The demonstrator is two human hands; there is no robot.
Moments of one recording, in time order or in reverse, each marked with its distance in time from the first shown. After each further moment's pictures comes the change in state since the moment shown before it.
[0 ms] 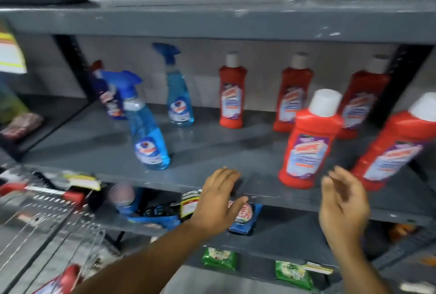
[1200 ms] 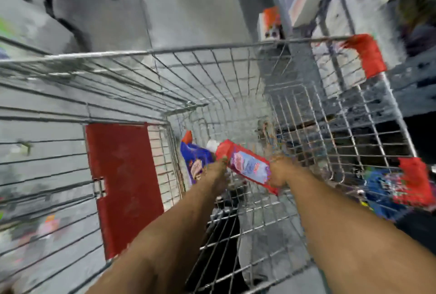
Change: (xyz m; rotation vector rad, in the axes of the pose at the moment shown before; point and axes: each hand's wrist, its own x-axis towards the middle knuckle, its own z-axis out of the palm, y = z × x) left_hand -0.431 -0.442 -0.150 -1.386 1.208 -2.242; right_hand -0.529 0.069 0.604 -1.258 -2.558 -0.656
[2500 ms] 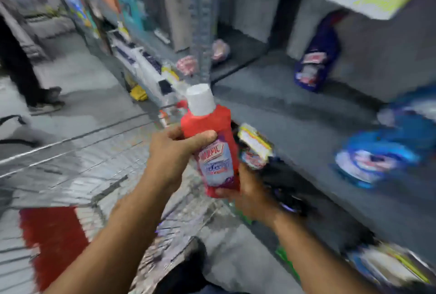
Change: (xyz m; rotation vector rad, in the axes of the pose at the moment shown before) left_hand -0.378 -0.075 0.049 0.303 -0.814 1.119; right_hand -0.349 0.044 0.089 1.139 0.996 -0.363
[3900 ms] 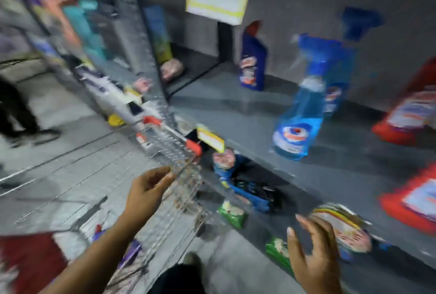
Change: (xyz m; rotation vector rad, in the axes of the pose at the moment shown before) left_hand -0.048 -0.091 -0.014 0.580 -0.020 0.045; right_hand -0.206 0.122 -0.062 -0.432 1.029 -0.233
